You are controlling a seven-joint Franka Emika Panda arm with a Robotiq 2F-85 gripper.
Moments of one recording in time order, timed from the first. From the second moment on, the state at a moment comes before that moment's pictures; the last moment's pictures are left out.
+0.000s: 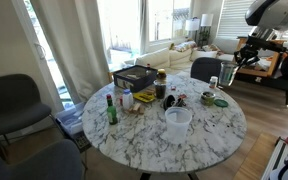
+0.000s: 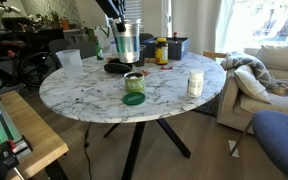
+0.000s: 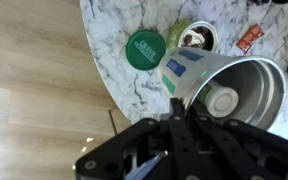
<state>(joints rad) -0.42 -0.21 -0.42 -2.39 0.19 2.34 0.15</state>
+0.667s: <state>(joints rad) -0.39 0.00 -0.38 -2.38 0.33 2.76 0.34</state>
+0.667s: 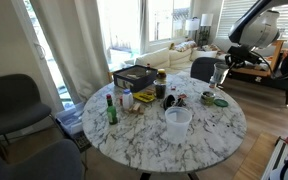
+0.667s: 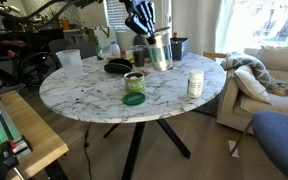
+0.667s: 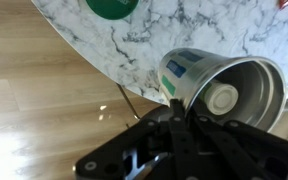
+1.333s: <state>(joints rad) -0.40 0.21 -0.41 -2.27 0.32 2.70 0.42</state>
